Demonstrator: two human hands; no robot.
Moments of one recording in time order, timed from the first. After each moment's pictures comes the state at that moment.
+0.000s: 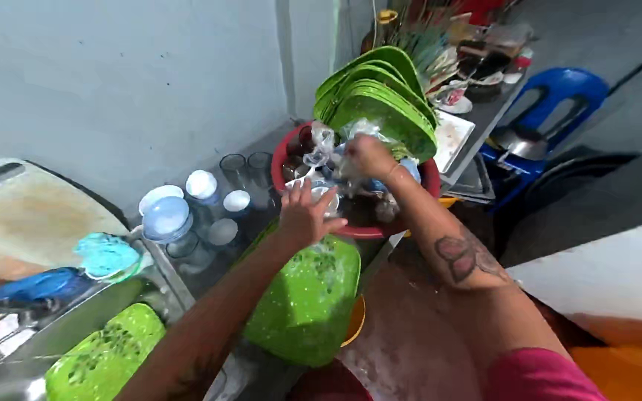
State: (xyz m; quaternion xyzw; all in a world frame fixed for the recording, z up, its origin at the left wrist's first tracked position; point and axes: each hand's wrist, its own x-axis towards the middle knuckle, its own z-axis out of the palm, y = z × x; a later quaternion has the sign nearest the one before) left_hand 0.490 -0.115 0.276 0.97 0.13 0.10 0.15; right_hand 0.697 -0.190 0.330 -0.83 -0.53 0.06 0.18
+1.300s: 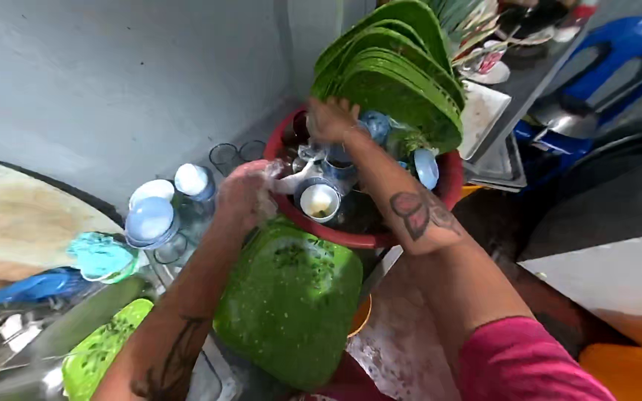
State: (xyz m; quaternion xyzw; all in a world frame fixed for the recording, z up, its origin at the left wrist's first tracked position) left_hand 0.485 -0.046 0.292 0.63 0.34 0.26 0.65; right_hand 0.716 -0.096 0.326 -0.84 -0.49 0.11 0.20
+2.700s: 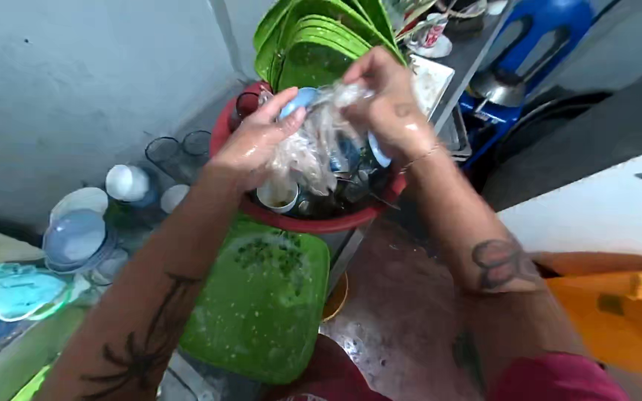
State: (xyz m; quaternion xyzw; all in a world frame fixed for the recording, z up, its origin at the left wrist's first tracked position) left_hand 0.575 -0.088 0.340 0.73 0.13 0.06 0.67; right_hand 0.706 -0.254 0.357 -0.72 -0.41 0.10 0.55
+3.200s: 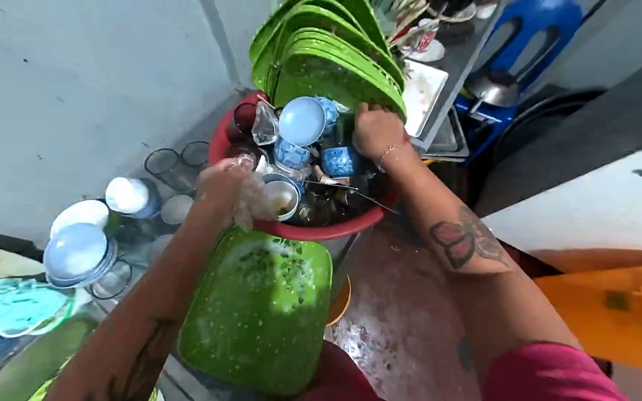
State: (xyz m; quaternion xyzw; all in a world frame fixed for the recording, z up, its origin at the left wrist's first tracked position) left_hand 0.533 -0.057 0.288 0.74 0.35 0.14 0.56; right_hand 0.751 -0.236 0.314 -0.95 -0.30 0.04 0.10
